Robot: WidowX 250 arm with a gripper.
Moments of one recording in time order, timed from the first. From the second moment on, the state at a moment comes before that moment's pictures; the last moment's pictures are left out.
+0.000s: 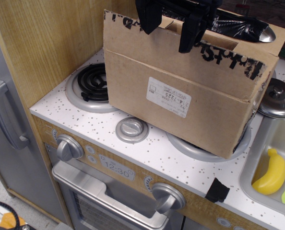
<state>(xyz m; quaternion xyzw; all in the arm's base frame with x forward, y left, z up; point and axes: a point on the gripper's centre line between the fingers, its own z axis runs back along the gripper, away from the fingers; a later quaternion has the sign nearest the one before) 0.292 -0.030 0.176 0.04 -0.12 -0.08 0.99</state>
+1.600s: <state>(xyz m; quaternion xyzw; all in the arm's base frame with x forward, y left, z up) 0.339 -0.019 0.125 -0.05 -0.21 -0.08 0.97</state>
